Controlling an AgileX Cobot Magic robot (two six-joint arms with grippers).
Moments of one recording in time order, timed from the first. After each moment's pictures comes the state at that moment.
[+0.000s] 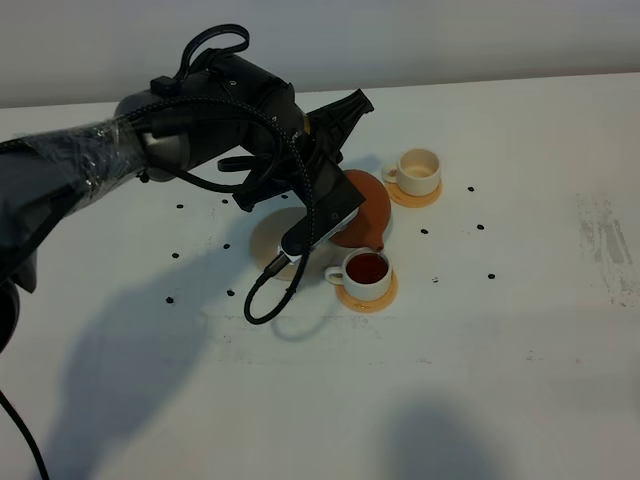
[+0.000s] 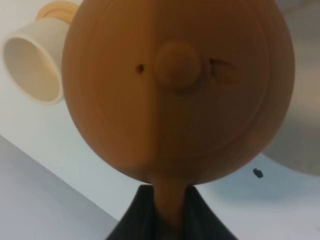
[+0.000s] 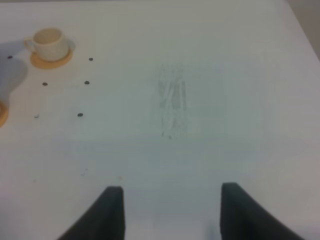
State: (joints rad) left arm -0.58 2.10 -1.62 0.07 0.53 1.98; right arm -0.04 -0.01 -0.50 0.02 1.08 0.00
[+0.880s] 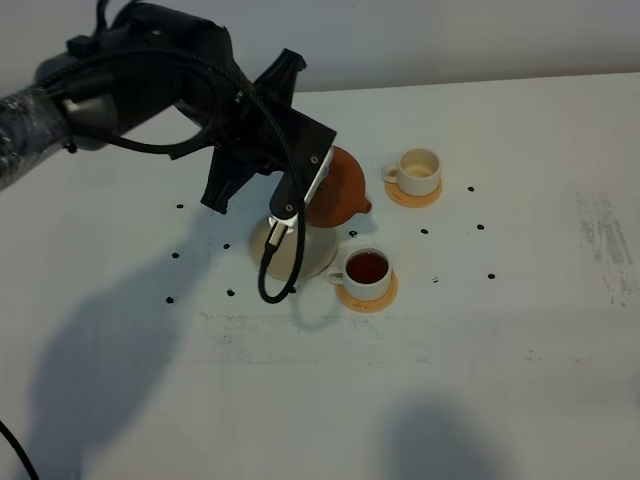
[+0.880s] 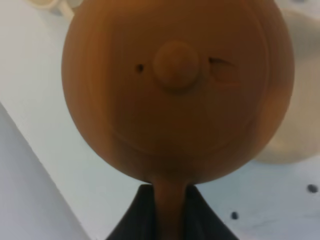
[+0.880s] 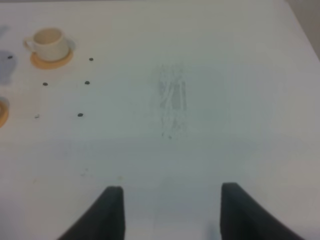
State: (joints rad) left arm -0.50 1.99 -1.62 -0.05 0.71 1.68; right arm -0.04 -0.01 -0.50 0.02 1.08 0.00
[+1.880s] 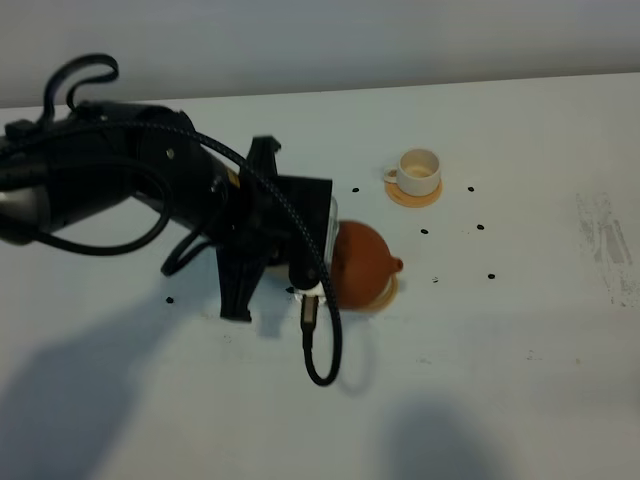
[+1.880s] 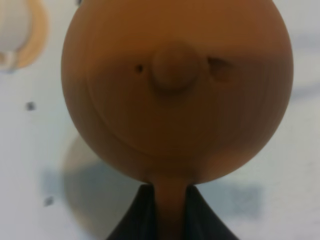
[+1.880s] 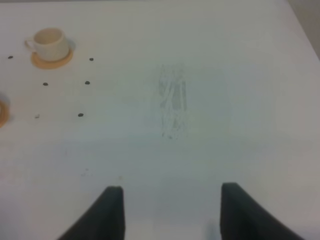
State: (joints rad) left arm -0.56 1.76 -1.18 -0.31 0.58 1.44; right arm -0.04 -0.01 -0.50 0.02 1.08 0.00
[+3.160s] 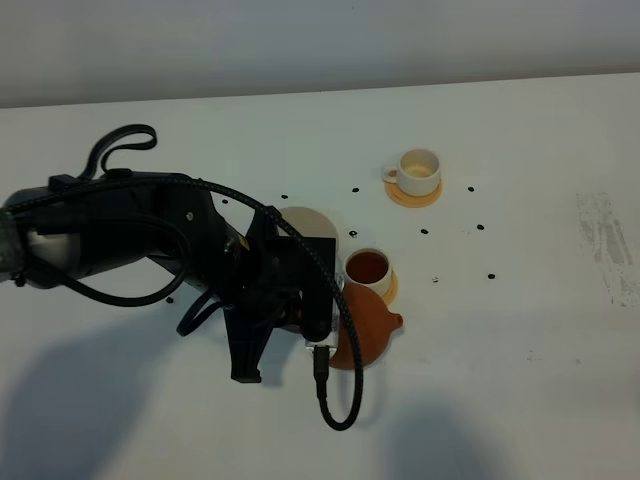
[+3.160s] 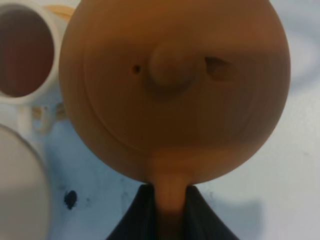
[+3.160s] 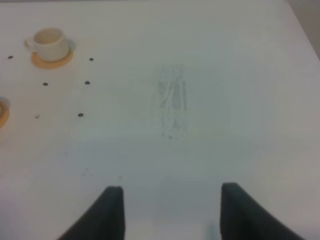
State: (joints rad) left arm -0.58 1.81 -1.03 -0.39 0.50 1.40; right arm -0.04 -0.01 -0.50 0.02 1.08 0.00
